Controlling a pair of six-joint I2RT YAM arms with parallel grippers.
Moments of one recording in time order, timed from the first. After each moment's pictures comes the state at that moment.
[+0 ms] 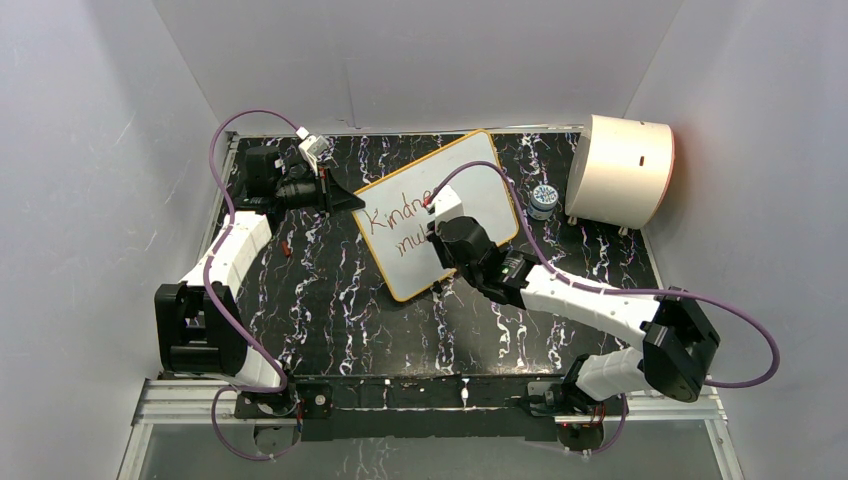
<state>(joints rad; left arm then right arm) -0.06 1.48 1.09 -0.19 1.05 -0.07 0.99 1.34 0.94 -0.09 0.44 0.11</state>
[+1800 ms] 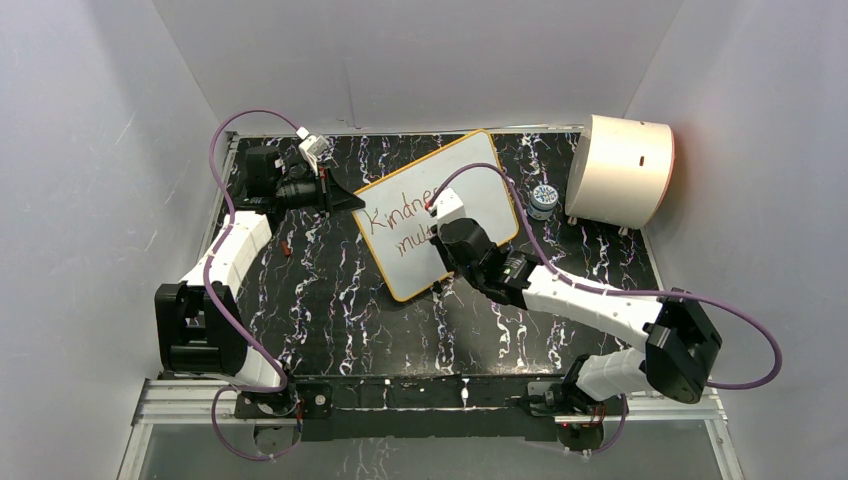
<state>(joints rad) -0.06 1.48 1.09 -0.19 1.05 -0.06 0.99 1.34 0.94 -0.16 0.45 0.12</state>
